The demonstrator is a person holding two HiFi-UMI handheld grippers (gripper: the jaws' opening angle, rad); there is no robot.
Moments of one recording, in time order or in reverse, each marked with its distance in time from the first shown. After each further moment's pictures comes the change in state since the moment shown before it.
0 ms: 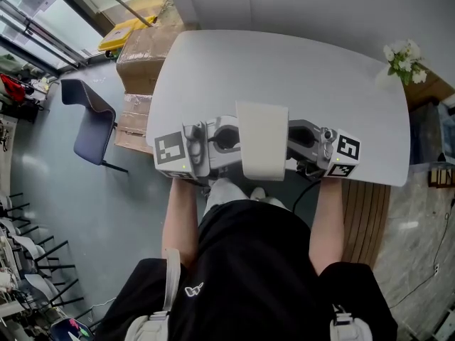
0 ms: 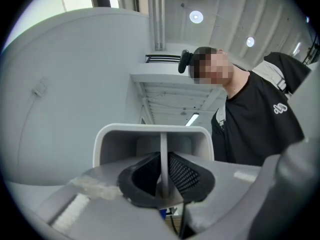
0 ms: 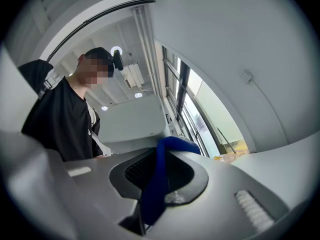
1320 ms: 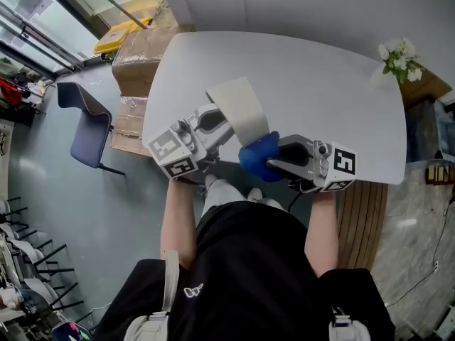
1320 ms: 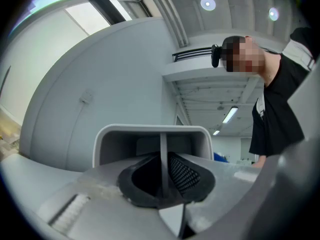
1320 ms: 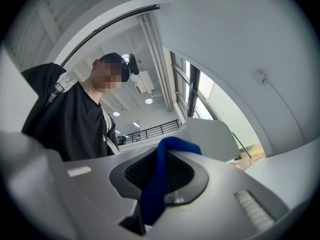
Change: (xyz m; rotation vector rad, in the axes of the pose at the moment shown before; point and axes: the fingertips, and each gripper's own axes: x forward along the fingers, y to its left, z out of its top) left arm -0.053 0.081 -0.028 -0.041 0.040 0.465; right arm 0.010 0.052 0.007 -0.018 -0.067 0.130
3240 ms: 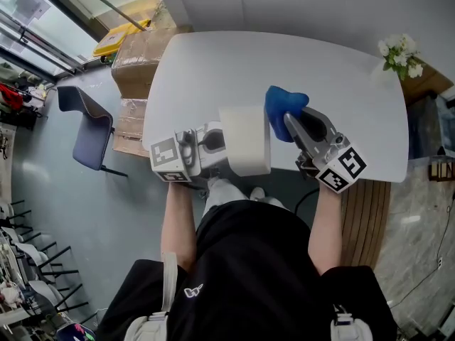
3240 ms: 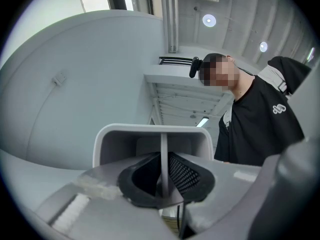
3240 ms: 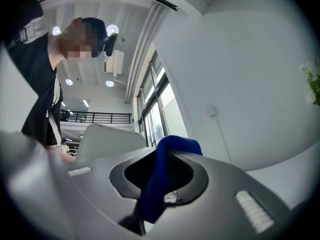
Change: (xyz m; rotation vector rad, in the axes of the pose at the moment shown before) left arm -0.005 -0.062 -0.009 -0.058 -0.027 -0.366; right arm -0.052 -0.086 0.039 -0.227 0.013 -0.654
